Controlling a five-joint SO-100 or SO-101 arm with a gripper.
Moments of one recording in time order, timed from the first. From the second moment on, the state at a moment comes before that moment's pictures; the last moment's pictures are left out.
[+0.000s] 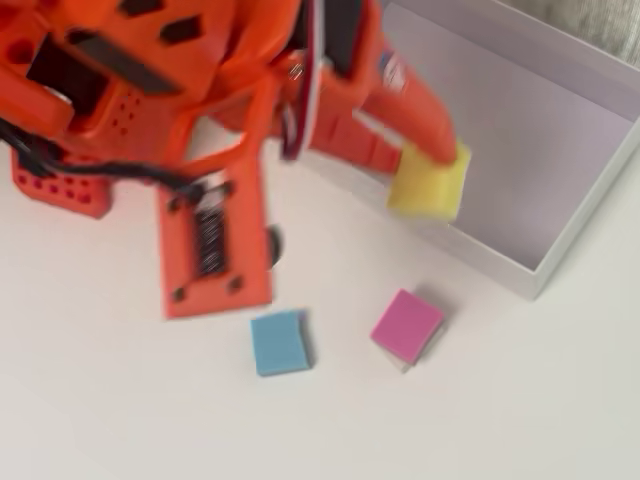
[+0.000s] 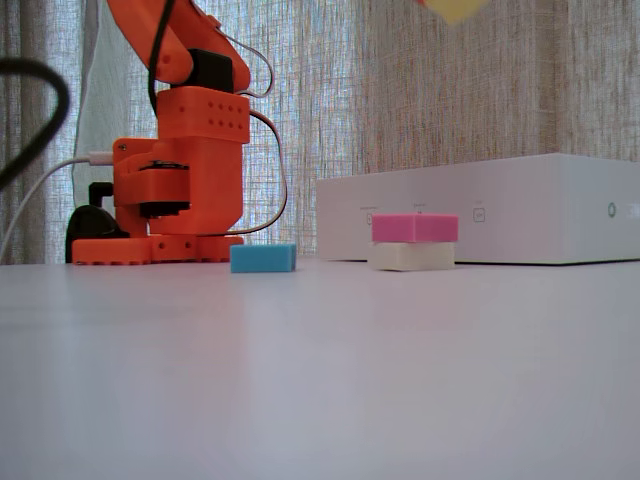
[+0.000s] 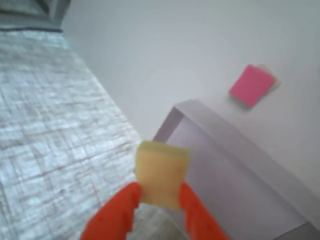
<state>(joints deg) -33.0 131.0 115.2 73.0 -14.9</state>
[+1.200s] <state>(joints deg) -2.2 160.7 135.3 46.3 -12.9</state>
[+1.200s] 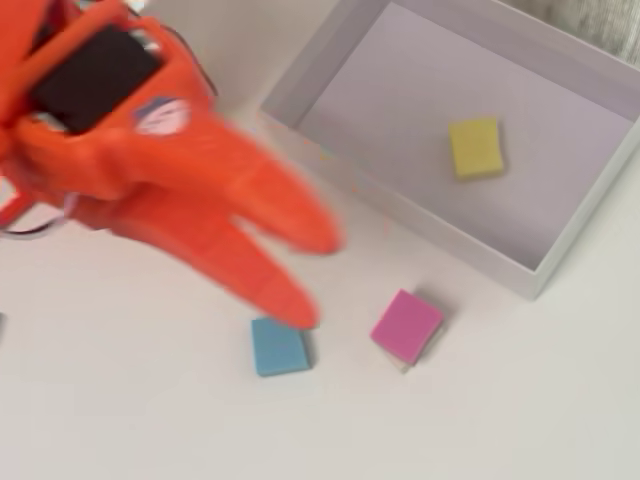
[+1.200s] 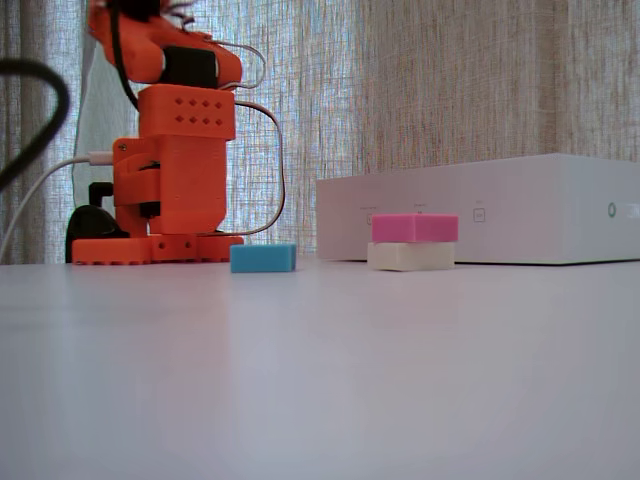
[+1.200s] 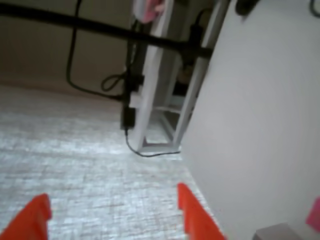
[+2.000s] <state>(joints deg) 3.7 189.8 164.4 74.3 -12.6</state>
